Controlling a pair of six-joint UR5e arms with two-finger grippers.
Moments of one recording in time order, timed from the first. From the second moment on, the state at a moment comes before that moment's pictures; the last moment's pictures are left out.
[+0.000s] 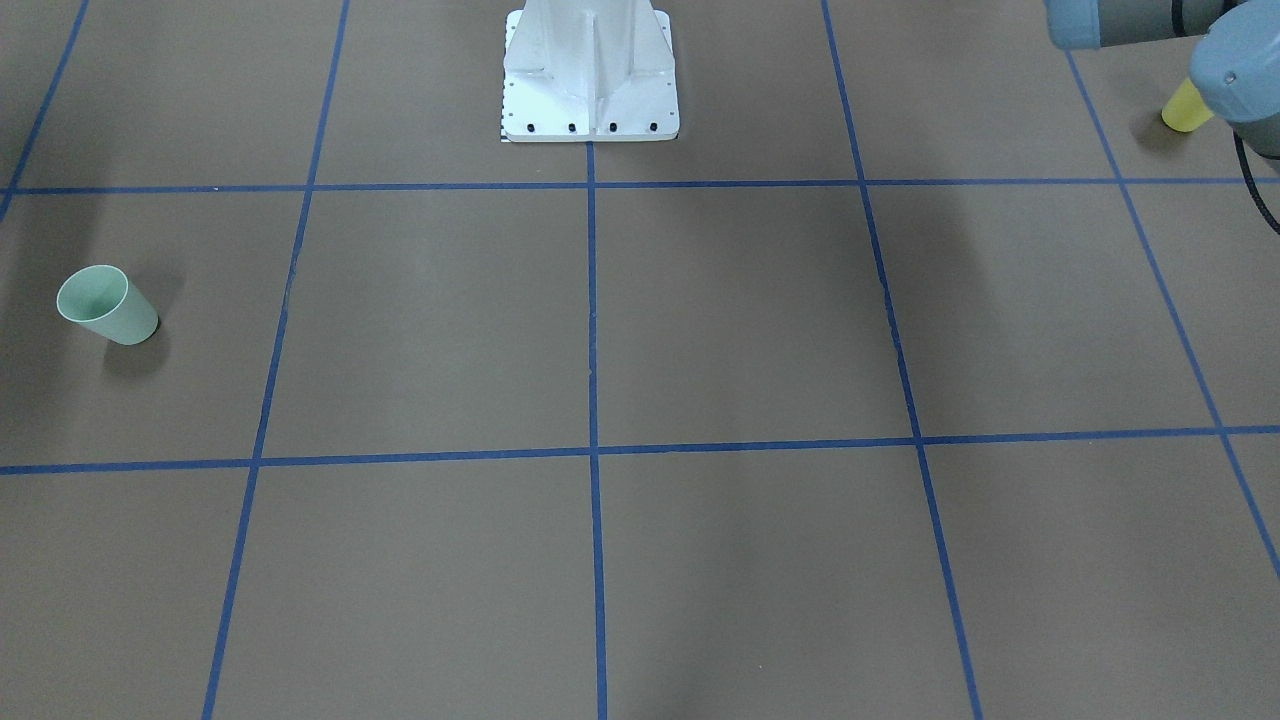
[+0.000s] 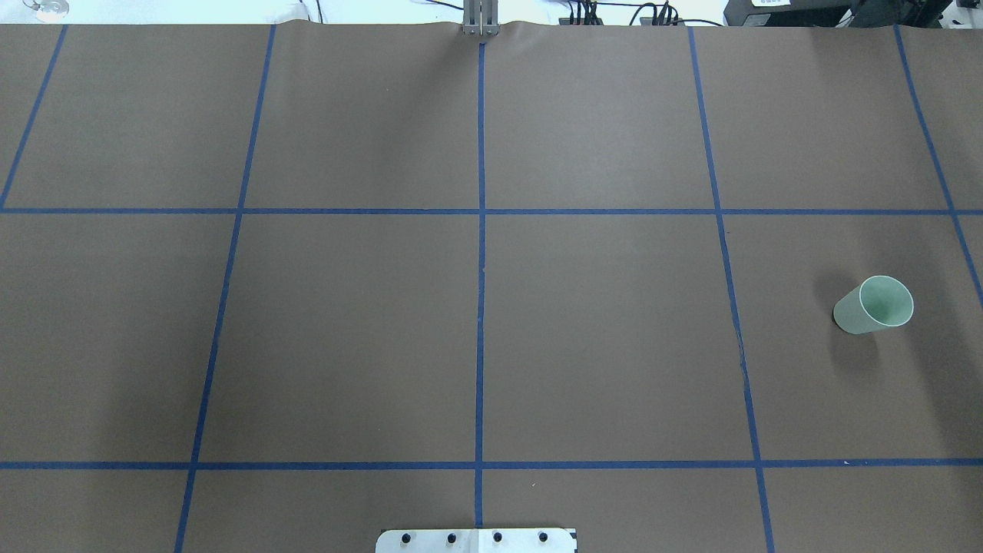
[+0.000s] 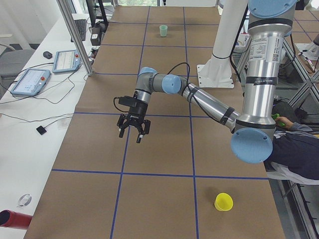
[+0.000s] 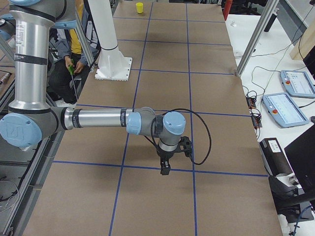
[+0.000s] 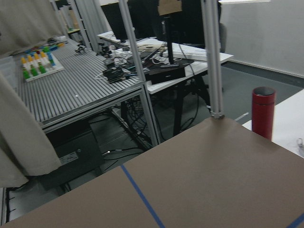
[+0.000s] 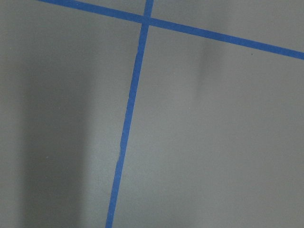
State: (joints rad) left arm -1.04 -1.61 -2.02 -1.06 -1.23 -1.75; right arm 1.53 -1.69 1.75 -1.74 2.22 -0.21
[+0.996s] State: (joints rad) left arm -0.89 -1.55 -1.71 -0.70 -1.64 -2.23; right arm 1.53 -1.71 1.72 -1.74 2.25 -0.21
